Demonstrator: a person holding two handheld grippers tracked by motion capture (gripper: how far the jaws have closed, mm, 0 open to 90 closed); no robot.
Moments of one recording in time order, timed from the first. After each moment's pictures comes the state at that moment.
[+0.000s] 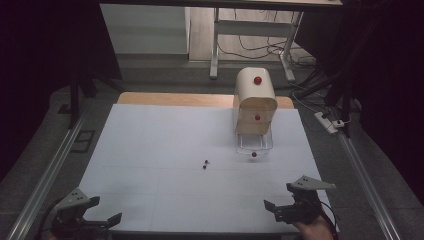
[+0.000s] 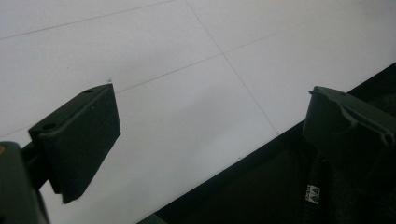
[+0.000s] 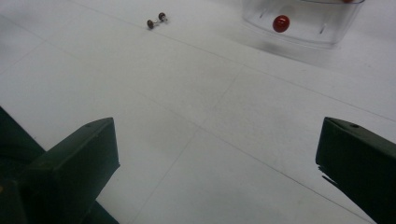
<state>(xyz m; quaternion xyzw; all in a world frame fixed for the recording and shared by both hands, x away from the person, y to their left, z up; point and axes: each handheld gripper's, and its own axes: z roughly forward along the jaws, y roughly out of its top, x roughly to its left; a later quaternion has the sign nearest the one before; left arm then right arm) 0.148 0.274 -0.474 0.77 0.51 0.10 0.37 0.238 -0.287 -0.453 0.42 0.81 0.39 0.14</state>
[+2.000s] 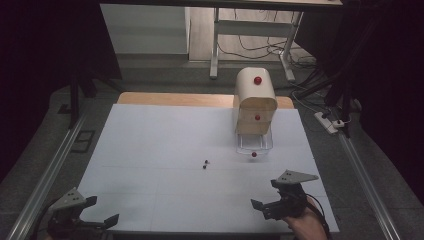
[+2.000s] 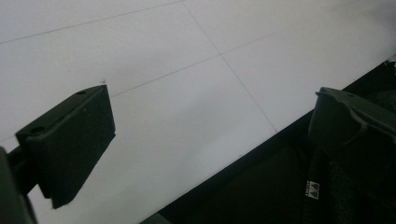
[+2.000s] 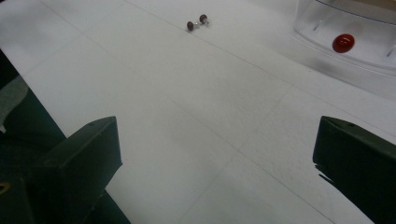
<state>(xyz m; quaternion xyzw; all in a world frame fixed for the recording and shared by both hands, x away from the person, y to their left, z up) 0.147 0.283 -0.474 0.77 0.50 0.09 0.38 0.252 -0.255 -0.450 0.37 0.84 0.39 0.10</state>
